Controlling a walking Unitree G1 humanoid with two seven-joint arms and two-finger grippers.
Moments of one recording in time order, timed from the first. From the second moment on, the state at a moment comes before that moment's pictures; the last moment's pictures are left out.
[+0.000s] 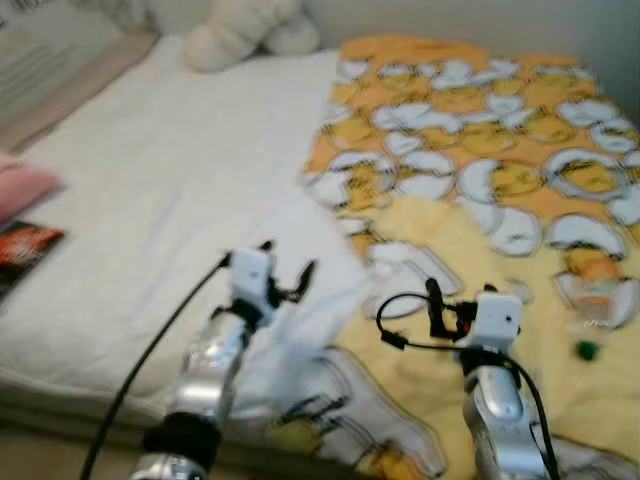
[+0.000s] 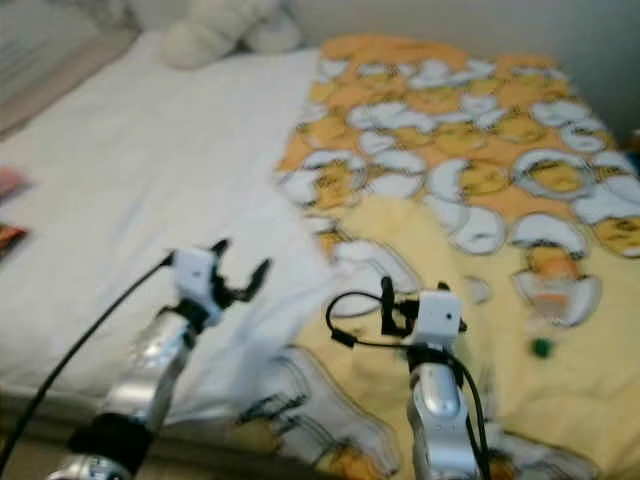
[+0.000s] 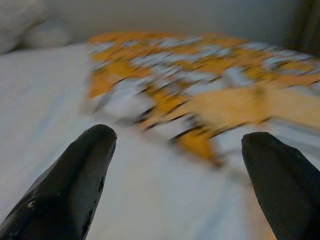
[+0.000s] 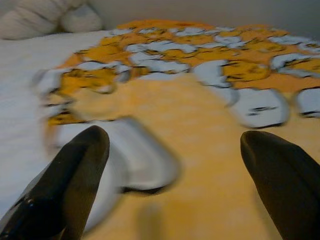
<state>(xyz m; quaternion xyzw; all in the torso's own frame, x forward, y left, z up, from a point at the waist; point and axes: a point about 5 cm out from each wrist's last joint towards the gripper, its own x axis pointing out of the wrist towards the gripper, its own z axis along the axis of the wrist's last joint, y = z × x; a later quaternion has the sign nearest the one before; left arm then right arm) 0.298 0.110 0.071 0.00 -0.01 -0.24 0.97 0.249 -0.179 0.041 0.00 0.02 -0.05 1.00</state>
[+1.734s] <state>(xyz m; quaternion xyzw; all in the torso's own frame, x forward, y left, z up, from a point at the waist) 0.343 0.058 0.079 0.06 0.07 -0.19 0.98 0.221 -0.167 0.034 -0.01 0.05 -0.03 1.00</state>
